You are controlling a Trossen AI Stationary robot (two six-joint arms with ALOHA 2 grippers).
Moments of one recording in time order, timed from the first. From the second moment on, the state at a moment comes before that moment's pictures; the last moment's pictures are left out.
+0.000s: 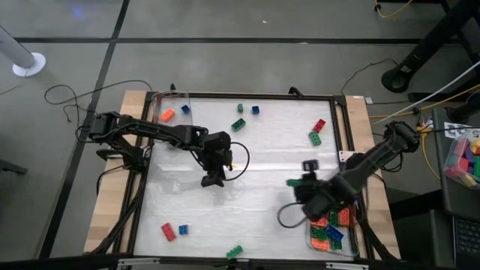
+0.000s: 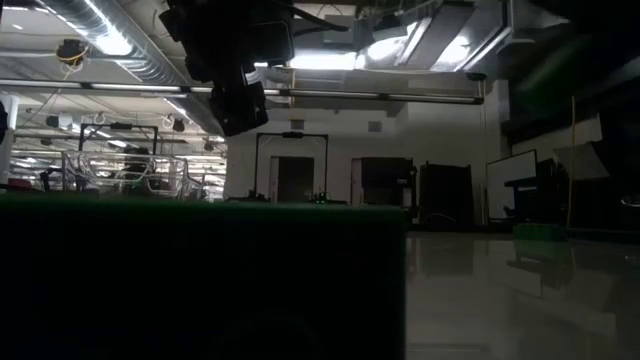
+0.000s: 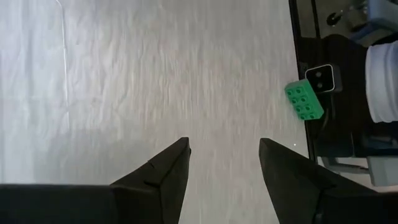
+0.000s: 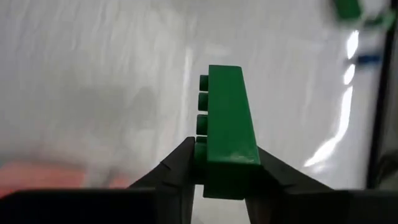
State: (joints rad) left arm 0.02 1.57 1.08 -0.53 0.51 -0.15; right arm 0.67 1.48 1.24 -1.23 0.46 0.46
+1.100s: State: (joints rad) left arm 0.02 1.57 1.08 -0.53 0.41 -0.15; right arm 0.99 1.46 1.24 -1.41 0.09 1.27
